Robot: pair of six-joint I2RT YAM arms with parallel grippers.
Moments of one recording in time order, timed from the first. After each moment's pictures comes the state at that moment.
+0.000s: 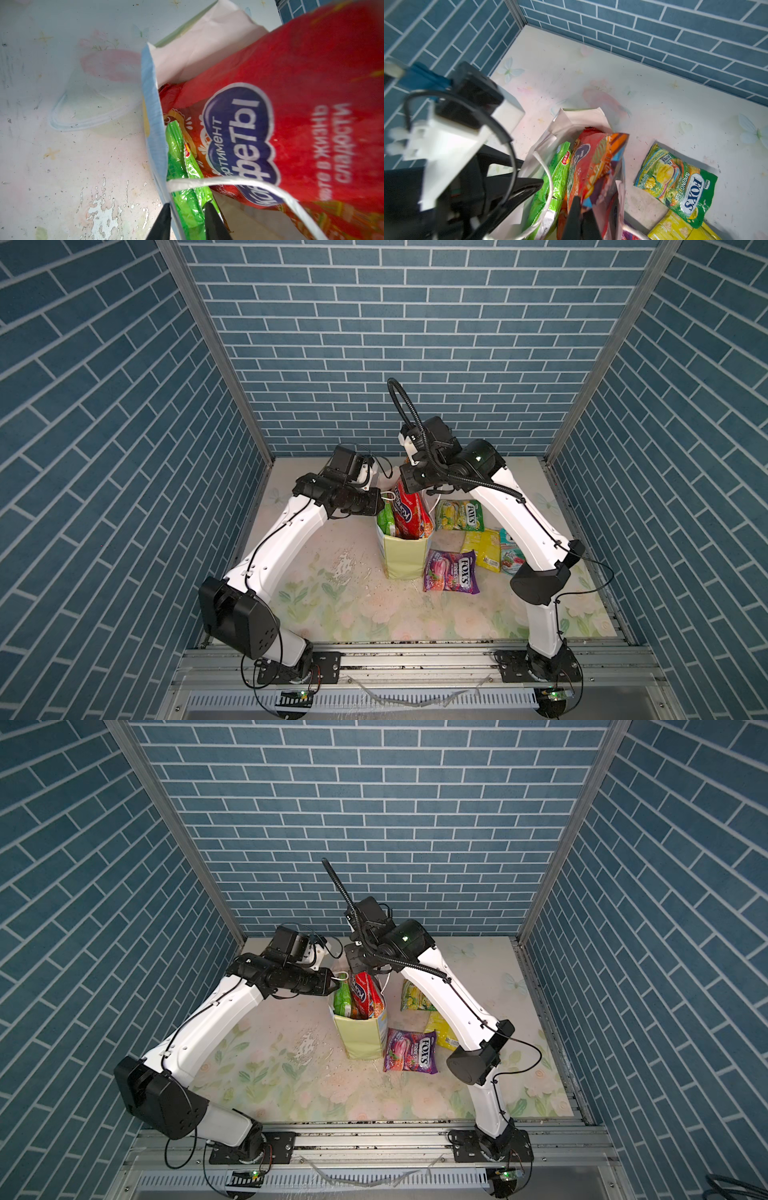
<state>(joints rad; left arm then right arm) -0.43 1.50 1.53 -0.94 0.26 -0.30 0.89 2.01 2.54 -1.30 0.12 0.29</state>
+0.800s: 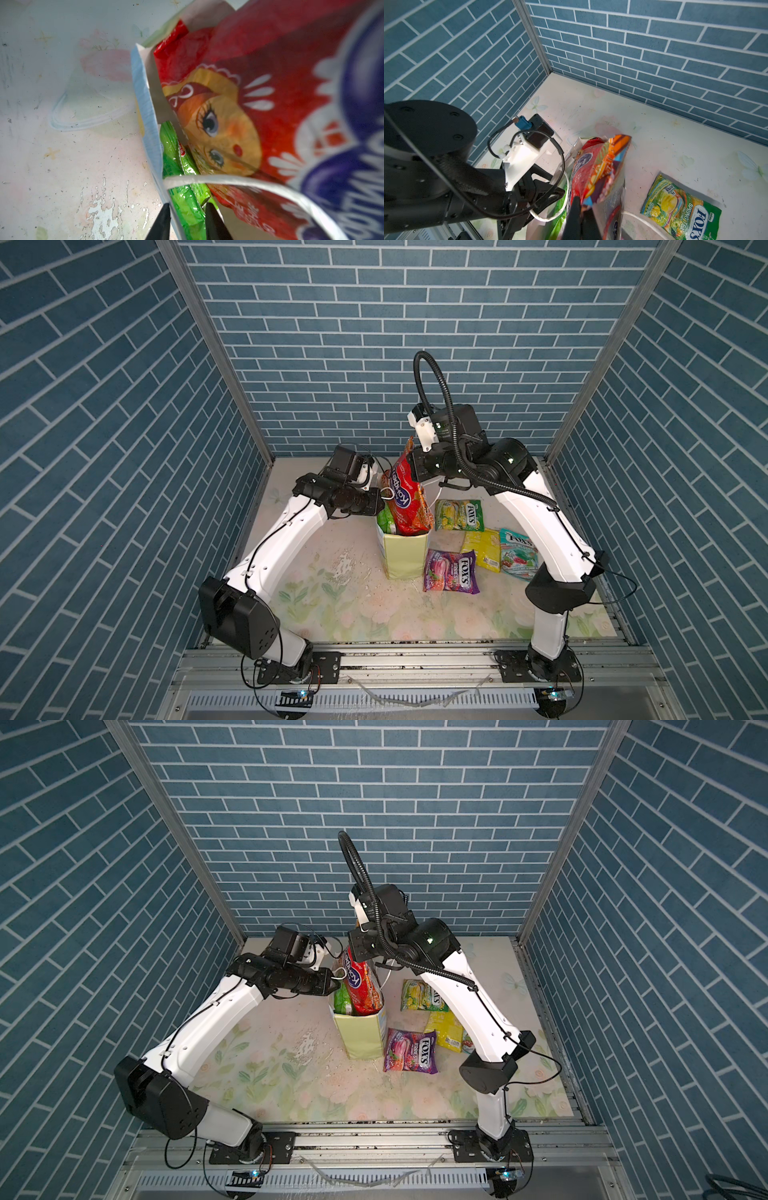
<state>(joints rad) -0.43 1.50 1.53 -0.94 0.26 -0.30 0.89 1.90 2.54 -1.18 0.10 0.25</state>
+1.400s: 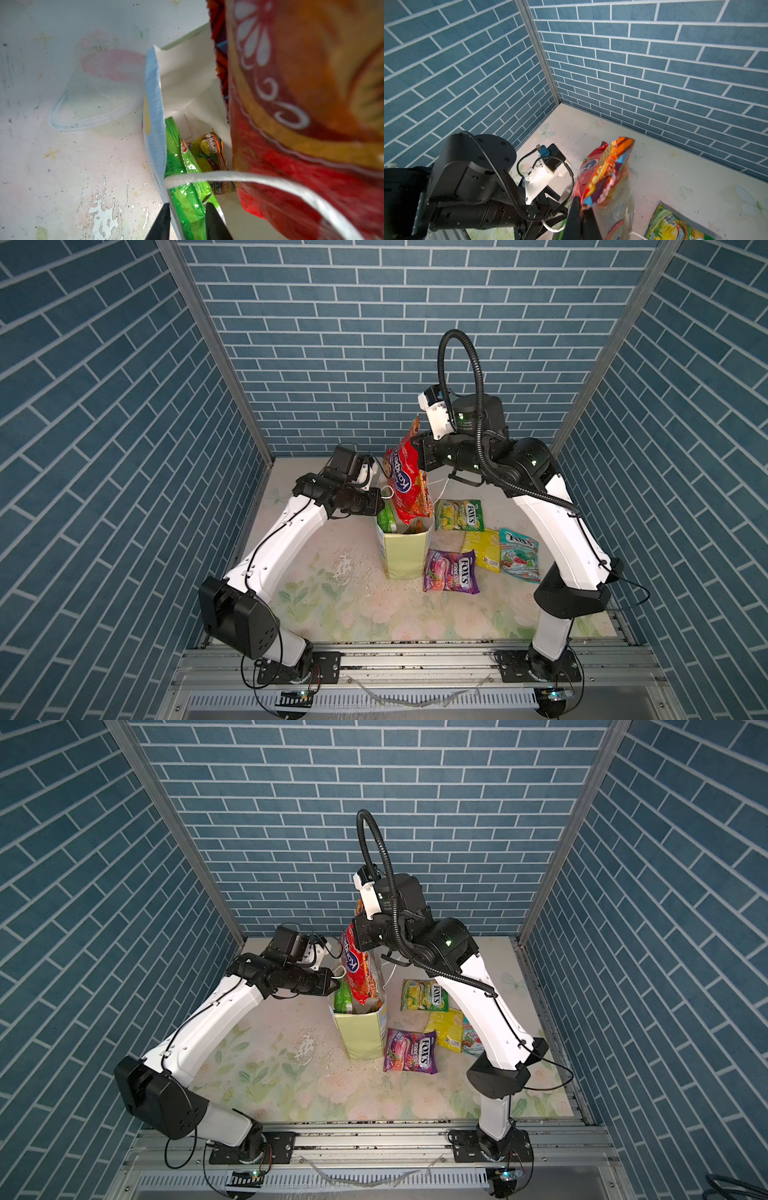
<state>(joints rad) -0.43 1.50 1.53 -0.94 0.25 -0.30 0.88 1.85 2.55 -1.08 0.09 0.21</state>
